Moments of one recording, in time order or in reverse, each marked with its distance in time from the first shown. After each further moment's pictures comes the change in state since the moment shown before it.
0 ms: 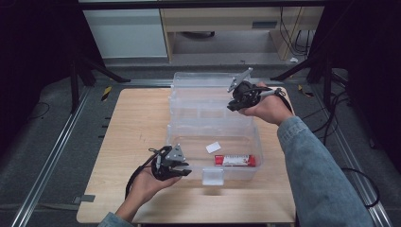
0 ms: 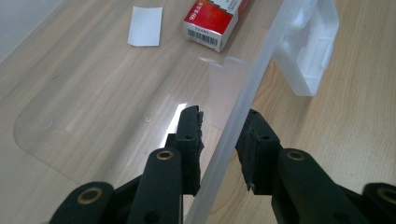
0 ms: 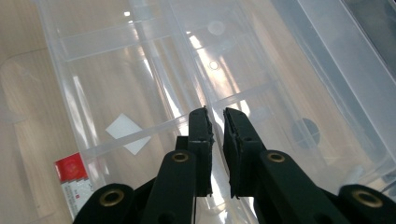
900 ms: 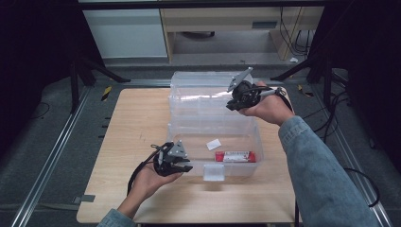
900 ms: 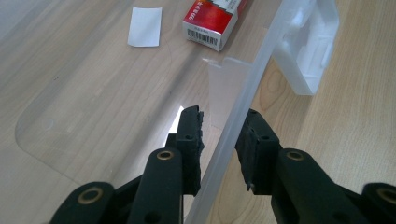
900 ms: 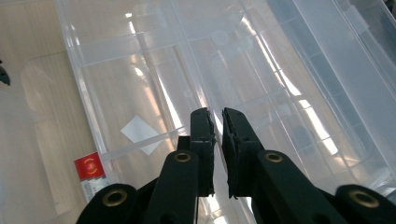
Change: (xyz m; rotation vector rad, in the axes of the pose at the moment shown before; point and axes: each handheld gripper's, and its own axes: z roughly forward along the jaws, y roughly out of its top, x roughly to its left) left arm 0.009 0.007 0.005 0.003 0.009 0.006; right arm 0.006 0.005 -0.008 -0.018 -0.004 -0.025
